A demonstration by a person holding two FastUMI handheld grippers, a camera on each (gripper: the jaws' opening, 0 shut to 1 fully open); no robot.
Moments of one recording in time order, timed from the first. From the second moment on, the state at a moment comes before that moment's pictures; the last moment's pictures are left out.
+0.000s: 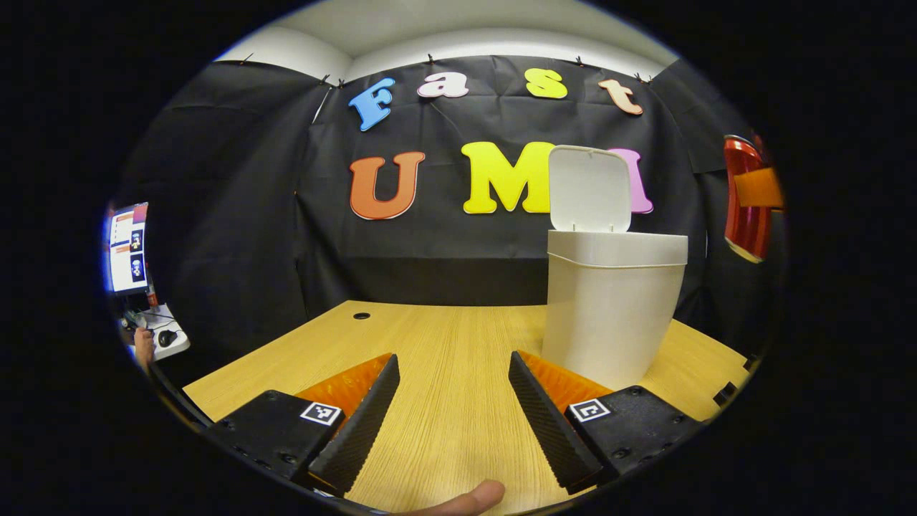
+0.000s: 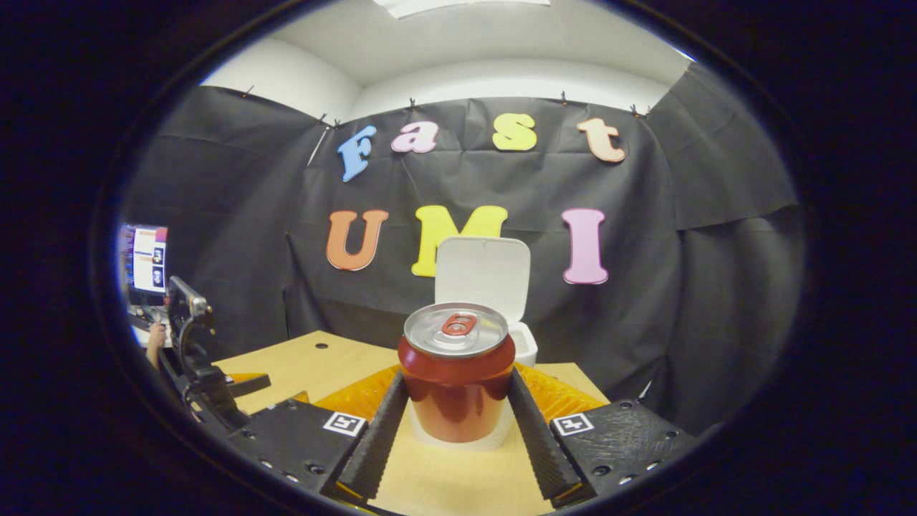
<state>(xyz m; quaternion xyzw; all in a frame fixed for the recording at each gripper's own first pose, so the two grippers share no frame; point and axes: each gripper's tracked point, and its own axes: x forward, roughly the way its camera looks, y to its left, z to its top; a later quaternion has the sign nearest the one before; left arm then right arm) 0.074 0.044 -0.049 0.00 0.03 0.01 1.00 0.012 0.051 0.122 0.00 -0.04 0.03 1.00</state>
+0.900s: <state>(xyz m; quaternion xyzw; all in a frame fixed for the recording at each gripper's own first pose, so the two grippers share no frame) 0.063 0.020 -0.043 0.01 0.02 -0.04 1.00 0.146 0.092 0.194 0.00 -0.02 0.01 1.00</state>
